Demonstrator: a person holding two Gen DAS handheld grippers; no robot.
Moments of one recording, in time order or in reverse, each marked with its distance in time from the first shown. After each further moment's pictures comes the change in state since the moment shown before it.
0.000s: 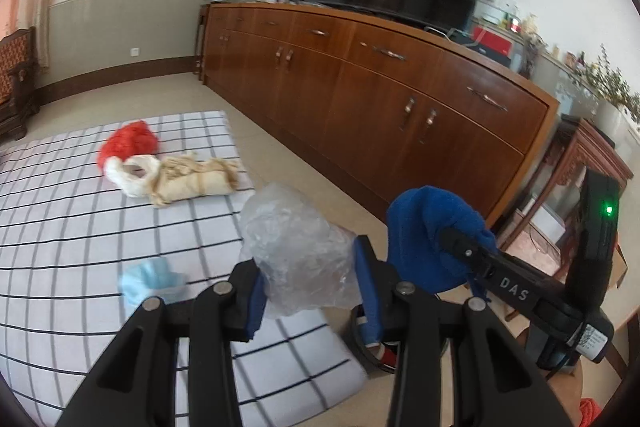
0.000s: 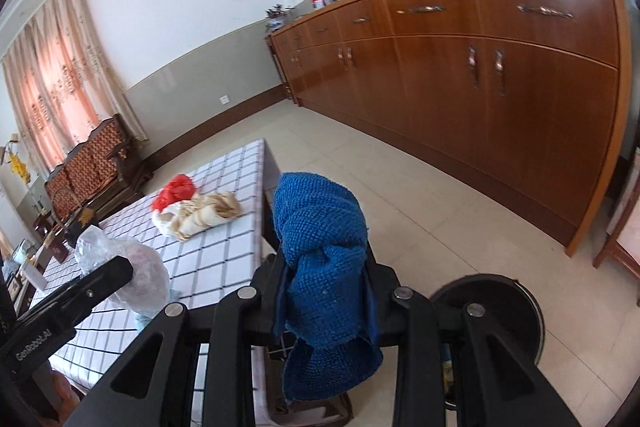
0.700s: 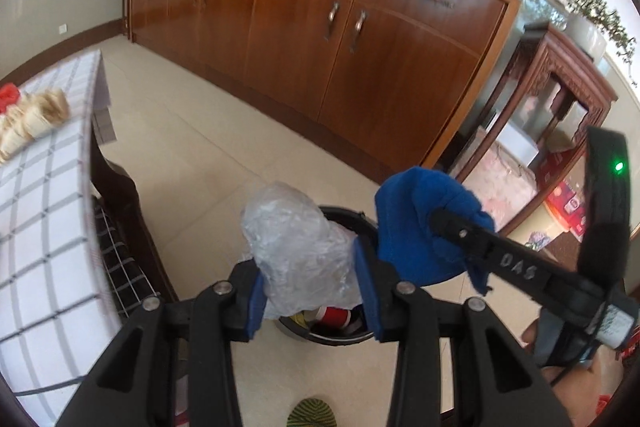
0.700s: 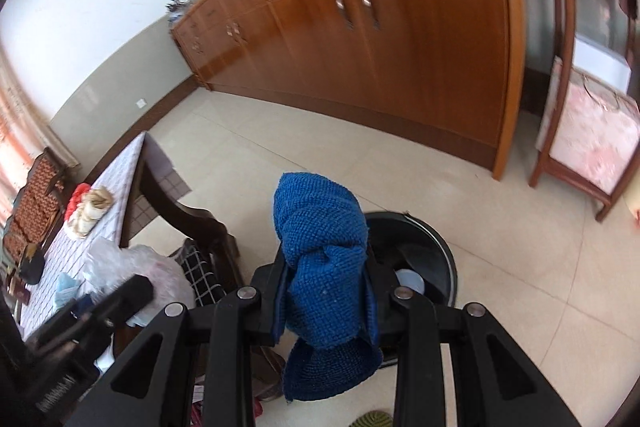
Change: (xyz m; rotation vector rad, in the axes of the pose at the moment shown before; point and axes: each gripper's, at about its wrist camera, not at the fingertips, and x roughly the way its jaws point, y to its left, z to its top) left arm 0.107 -0.110 -0.053 0.113 0.254 -0.137; right arm -0.012 -0.153 -0.043 0.234 0.133 -0.219
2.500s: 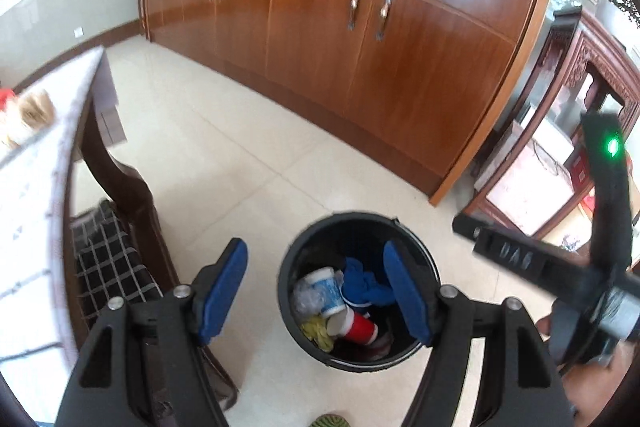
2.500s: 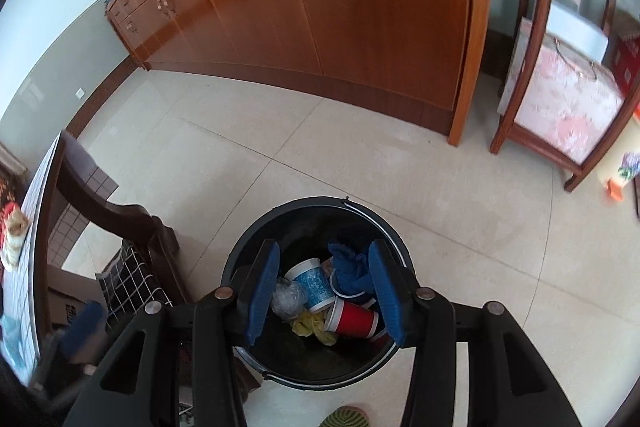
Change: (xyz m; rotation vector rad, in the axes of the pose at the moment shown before) left arm 0.020 -0.008 0.014 0.017 -0.015 0.114; right arm 0.066 -0.020 0.023 0.017 0.097 -0.198
